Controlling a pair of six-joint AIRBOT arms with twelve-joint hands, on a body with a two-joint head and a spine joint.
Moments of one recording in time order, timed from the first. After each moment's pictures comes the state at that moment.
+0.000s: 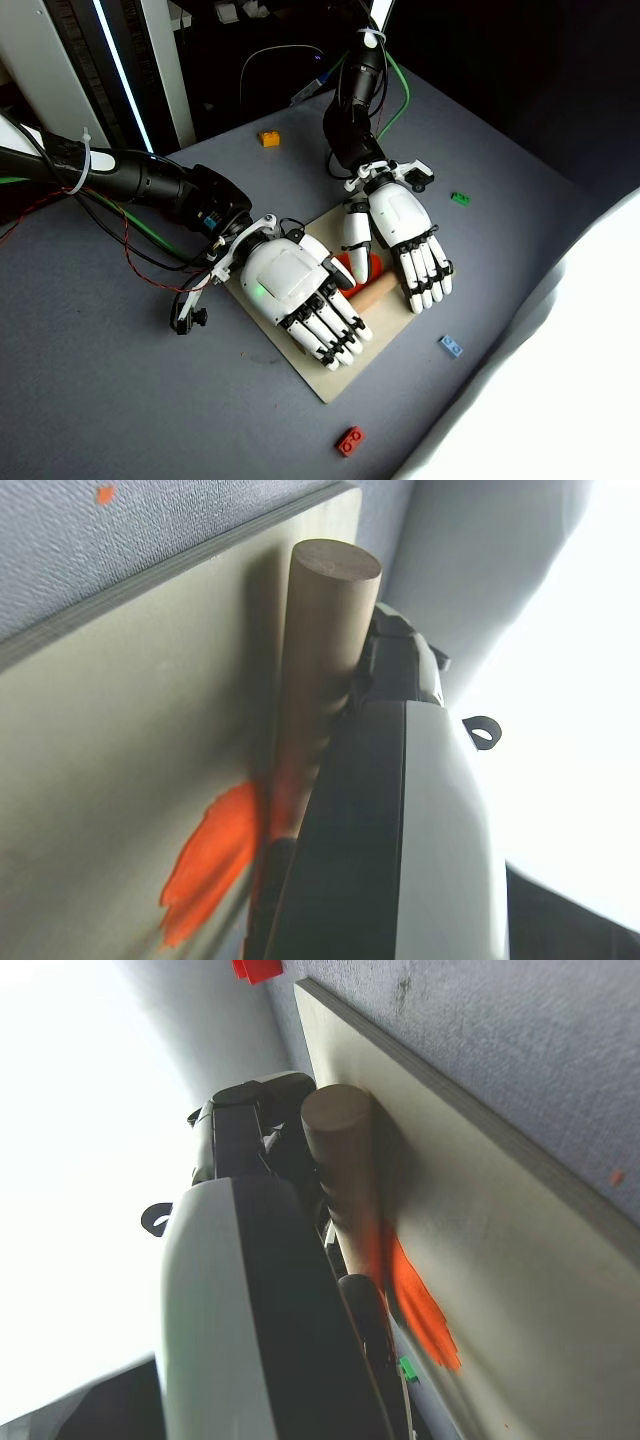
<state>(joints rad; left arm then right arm) 0.71 -1.40 1.27 -0.84 -0.96 1.41 -0.64 -1.75 1.33 1.01 1.30 -1.65</state>
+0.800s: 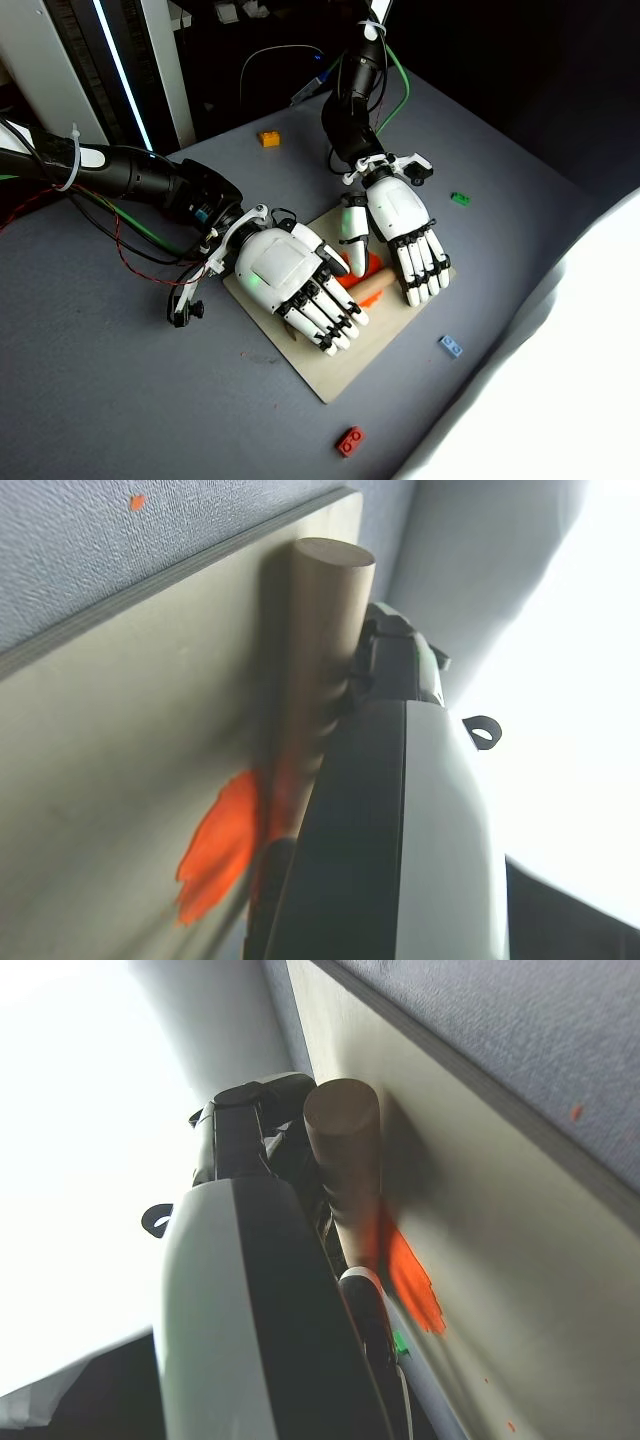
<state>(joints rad) 0.73 -1.35 1.20 -0.86 -0.97 1.45 -0.66 -1.71 1.26 0.96 1.30 -1.63</state>
